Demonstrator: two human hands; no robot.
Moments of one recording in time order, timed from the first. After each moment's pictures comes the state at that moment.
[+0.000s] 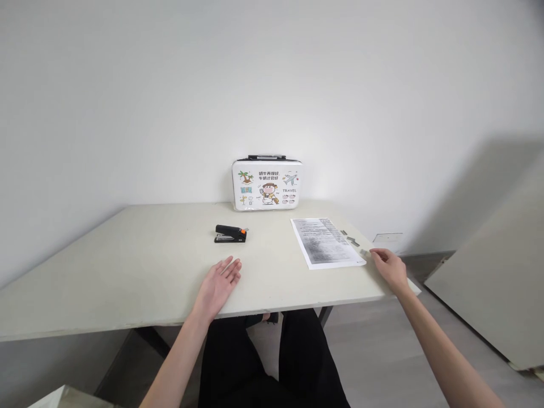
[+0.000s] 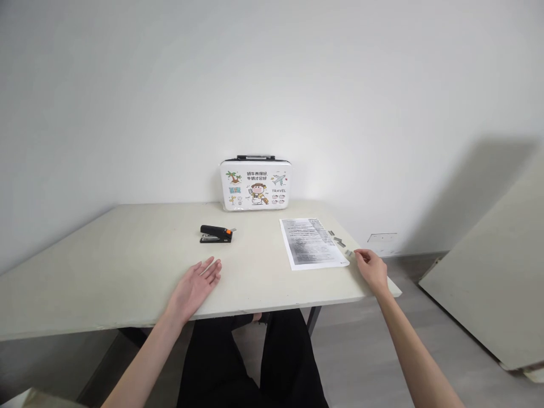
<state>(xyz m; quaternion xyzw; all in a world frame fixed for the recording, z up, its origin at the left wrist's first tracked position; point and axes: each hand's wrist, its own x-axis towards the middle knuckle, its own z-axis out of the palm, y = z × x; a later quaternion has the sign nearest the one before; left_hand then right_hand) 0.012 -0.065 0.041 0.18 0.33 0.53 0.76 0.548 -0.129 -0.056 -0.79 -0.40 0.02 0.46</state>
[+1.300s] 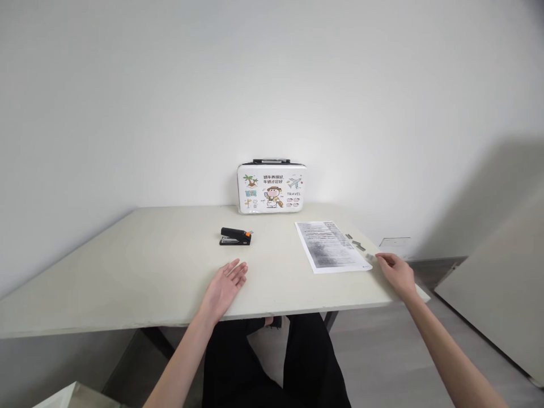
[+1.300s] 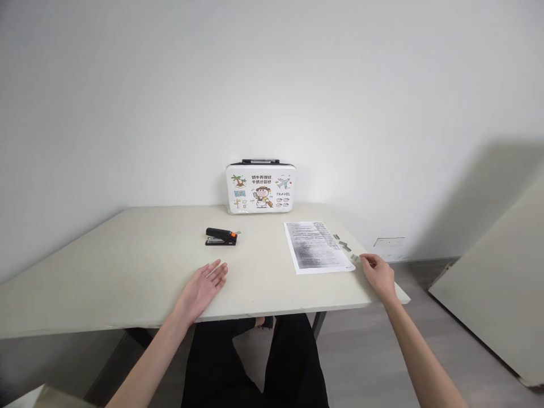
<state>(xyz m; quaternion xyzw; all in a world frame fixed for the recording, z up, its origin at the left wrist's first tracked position) 0.009 -0.063 0.034 0.21 0.34 0.52 0.76 0.545 -0.130 -0.055 -0.80 -0.40 0.03 0.45</state>
